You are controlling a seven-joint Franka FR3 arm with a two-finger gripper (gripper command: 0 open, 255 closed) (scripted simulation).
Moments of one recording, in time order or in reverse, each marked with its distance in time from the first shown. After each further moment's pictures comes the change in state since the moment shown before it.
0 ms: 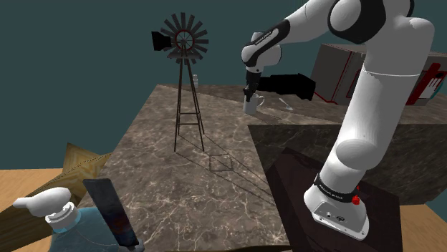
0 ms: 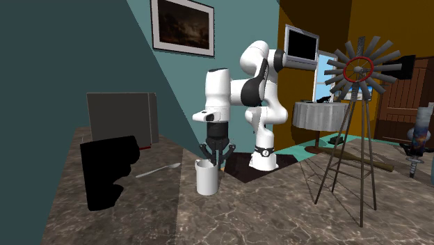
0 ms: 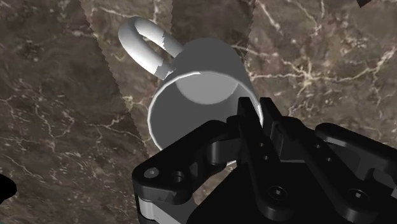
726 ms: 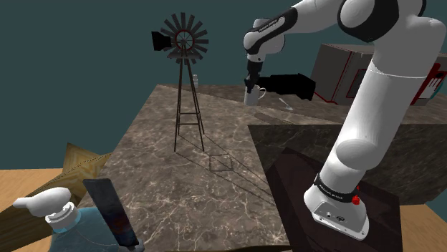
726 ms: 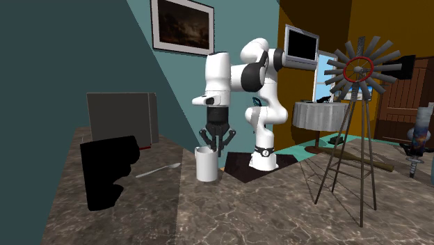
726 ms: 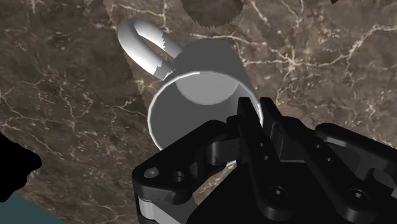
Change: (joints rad) arm 0.005 -0.063 -0.003 0.068 -0.038 -0.125 0.029
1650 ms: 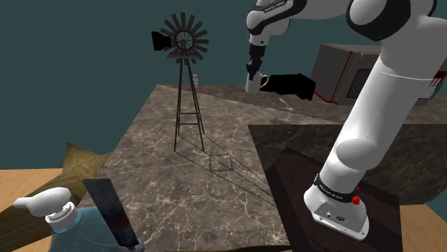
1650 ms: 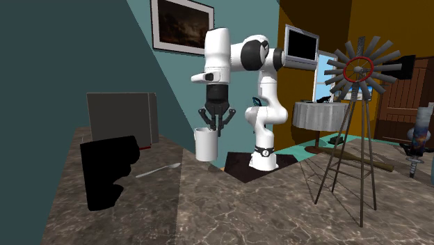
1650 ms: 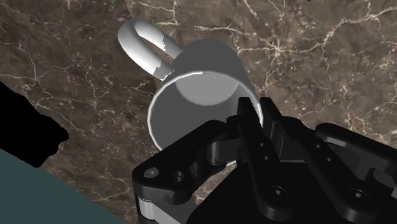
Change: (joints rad) arm 0.002 -0.053 0.000 0.132 -0.028 -0.180 0.020
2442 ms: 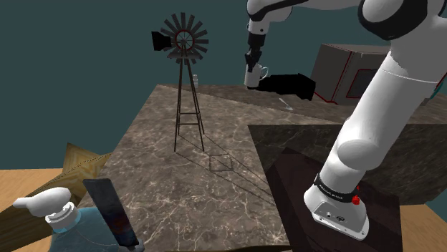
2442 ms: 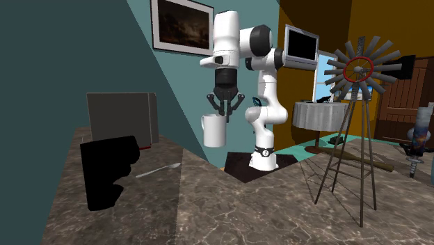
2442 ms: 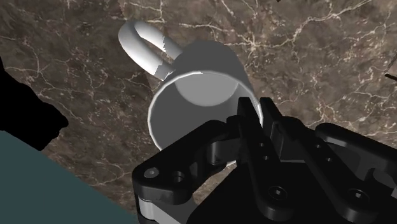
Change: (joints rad) arm 0.027 -0.064 0.030 0.057 -0.028 -0.115 0.066
